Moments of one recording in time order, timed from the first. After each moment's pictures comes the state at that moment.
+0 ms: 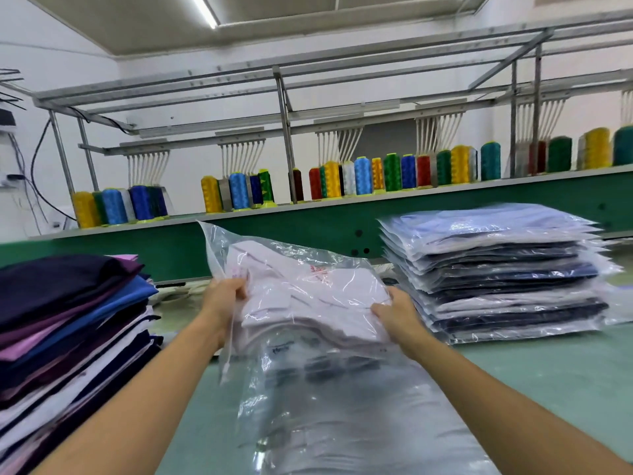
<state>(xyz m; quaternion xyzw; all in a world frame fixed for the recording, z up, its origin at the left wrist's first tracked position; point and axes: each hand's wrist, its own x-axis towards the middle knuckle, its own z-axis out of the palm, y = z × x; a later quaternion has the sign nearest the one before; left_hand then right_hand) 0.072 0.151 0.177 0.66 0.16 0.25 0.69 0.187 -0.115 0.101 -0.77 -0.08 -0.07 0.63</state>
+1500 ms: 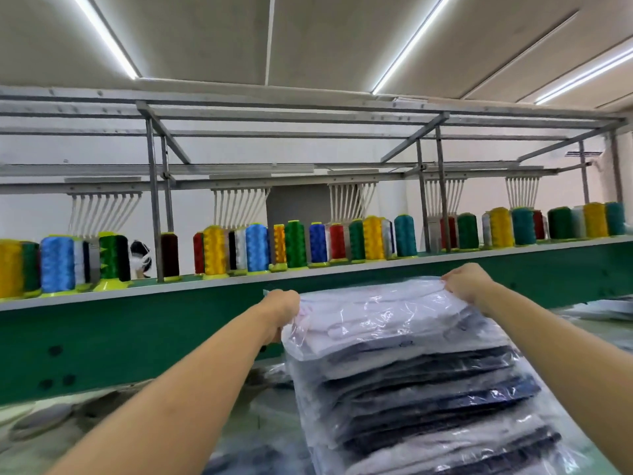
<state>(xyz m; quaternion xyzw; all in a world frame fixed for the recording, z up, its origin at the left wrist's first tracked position) 0.351 -0.100 0.284 0.86 0.10 0.10 0.50 0.459 -0.431 0.272 -0.86 0.08 -0.24 0.45</state>
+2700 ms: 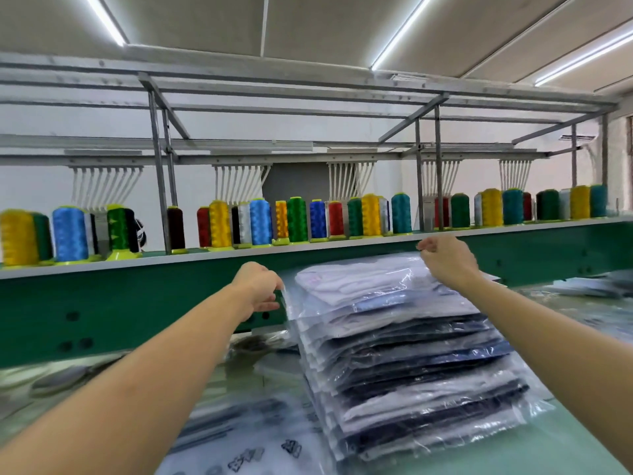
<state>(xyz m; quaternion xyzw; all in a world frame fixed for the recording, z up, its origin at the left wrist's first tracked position) 0.334 -0.050 0.268 0.80 0.05 0.15 0.58 0.401 -0.388 0.264 -0.88 0.01 -0.36 0.32</state>
